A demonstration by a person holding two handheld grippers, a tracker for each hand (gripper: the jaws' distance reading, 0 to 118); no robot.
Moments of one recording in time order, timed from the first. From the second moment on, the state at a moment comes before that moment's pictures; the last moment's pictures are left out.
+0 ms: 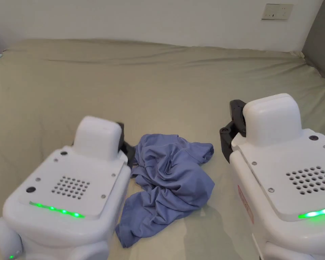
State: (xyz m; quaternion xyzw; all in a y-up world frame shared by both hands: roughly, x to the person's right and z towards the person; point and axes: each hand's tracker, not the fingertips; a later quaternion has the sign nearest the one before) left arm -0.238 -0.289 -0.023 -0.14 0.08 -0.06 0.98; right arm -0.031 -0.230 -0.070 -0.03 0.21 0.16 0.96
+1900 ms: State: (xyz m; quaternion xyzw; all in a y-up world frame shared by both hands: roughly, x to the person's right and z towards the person) left arm -0.313 -0.438 -0.037 -0.37 0.05 0.11 0.92; right arm -0.105 -0.467 -0.387 -0.40 0.34 0.28 0.81
